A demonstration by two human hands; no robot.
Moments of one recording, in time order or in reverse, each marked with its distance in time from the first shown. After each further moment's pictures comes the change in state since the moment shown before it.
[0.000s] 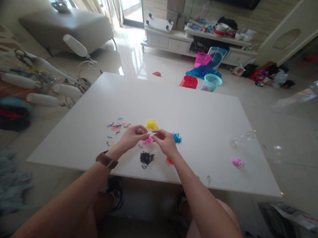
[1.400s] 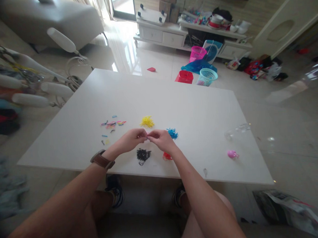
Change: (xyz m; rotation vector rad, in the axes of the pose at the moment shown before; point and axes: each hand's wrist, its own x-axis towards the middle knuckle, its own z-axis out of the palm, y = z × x) left_hand -0.006 -0.001 0.005 0.439 -0.196 0.121; right_hand -0.001 -0.009 -0.015 -0.287 -0.195 -0.029
